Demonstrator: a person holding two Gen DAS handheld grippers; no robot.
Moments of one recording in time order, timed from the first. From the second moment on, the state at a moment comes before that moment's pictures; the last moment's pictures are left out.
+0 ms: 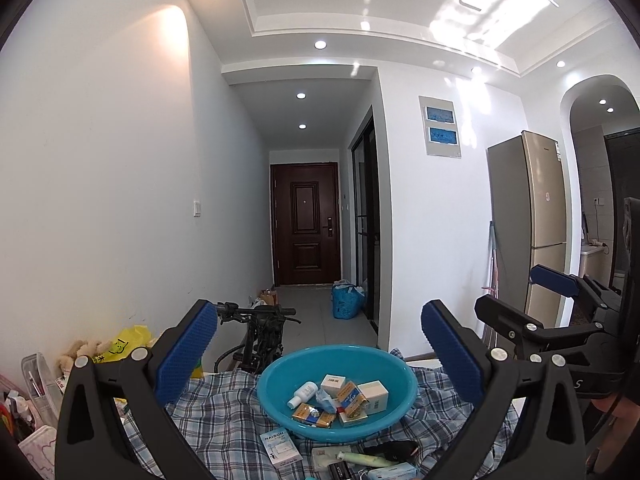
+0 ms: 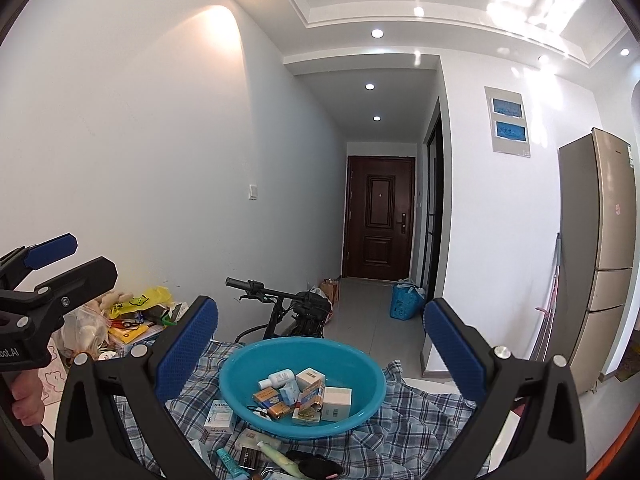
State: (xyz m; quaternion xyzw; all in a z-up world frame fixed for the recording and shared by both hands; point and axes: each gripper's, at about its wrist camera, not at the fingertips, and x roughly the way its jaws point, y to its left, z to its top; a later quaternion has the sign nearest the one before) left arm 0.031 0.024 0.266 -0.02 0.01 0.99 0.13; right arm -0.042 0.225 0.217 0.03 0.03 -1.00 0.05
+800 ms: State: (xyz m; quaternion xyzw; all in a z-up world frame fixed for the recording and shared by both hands) left arm 0.040 -0.005 0.163 -0.05 -0.01 0.99 0.15; right arm -0.003 0.229 0.136 0.03 0.02 -1.00 0.06
